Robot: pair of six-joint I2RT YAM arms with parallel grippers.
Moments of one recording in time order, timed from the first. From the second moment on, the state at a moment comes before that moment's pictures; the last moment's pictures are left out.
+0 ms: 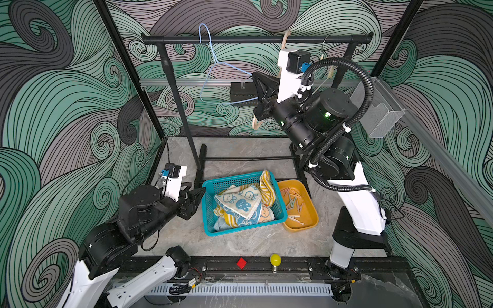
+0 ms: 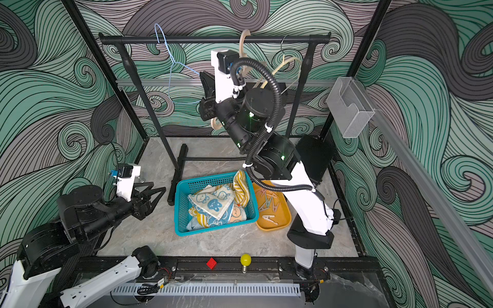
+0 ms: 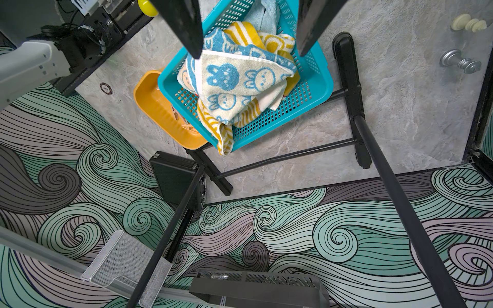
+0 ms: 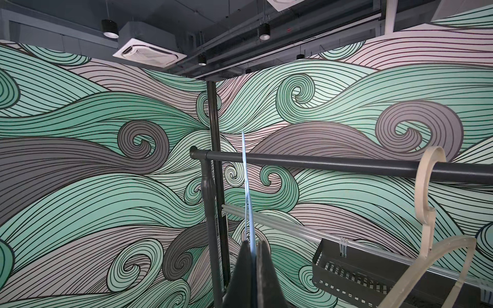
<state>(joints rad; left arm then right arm) -0.70 0.66 1.34 -1.07 -0.15 -0.25 1.01 1.83 2.68 -0.48 0.38 -0.10</state>
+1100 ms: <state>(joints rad) -0.70 0.65 1.30 -1.05 -0.16 -0.26 0.96 1.73 2.49 -0.53 0.35 0.01</state>
